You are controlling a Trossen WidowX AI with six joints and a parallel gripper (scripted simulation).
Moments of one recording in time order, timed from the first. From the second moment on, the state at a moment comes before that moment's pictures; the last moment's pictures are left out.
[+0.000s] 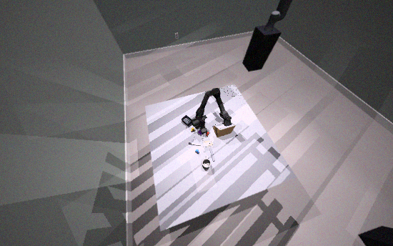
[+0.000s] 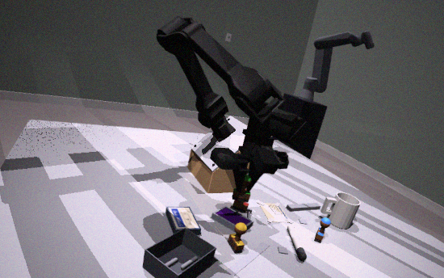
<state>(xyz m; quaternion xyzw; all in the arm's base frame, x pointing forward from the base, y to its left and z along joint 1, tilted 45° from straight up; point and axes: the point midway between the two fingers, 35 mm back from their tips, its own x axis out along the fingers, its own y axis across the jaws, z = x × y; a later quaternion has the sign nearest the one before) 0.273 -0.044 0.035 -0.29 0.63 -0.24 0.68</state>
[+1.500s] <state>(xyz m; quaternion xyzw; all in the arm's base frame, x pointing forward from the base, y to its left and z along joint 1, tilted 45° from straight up) 0.275 -0.064 0.016 -0.29 0.63 -0.24 0.68</state>
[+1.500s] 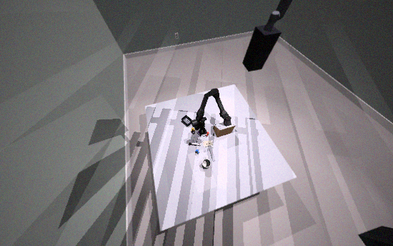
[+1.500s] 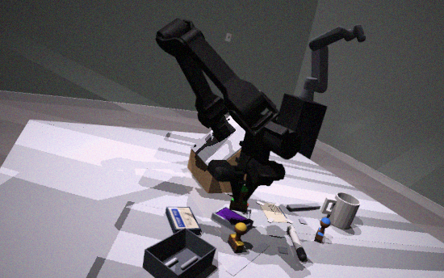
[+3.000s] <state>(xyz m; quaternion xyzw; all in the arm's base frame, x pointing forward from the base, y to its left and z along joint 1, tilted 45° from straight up) 0.274 -0.083 -0.001 -0.29 0.63 -0.24 0.68</state>
